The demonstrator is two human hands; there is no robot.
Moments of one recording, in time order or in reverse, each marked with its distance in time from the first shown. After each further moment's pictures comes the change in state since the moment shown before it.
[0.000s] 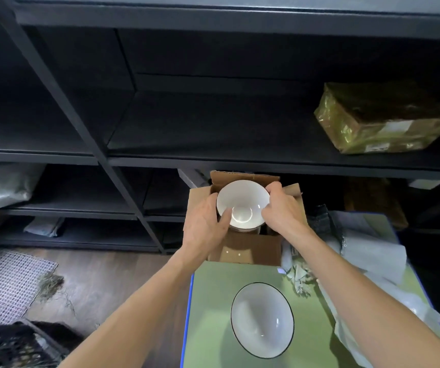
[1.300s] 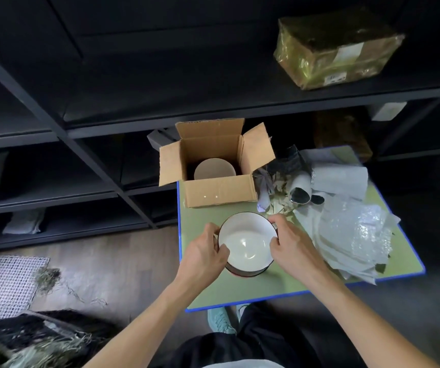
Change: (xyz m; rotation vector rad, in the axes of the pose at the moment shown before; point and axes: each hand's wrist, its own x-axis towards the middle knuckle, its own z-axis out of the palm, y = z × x) left_hand -0.161 -0.007 0.020 -0.066 -0.458 -0.127; right_hand -0.185 0.102 0.058 0.094 -0.077 0.056
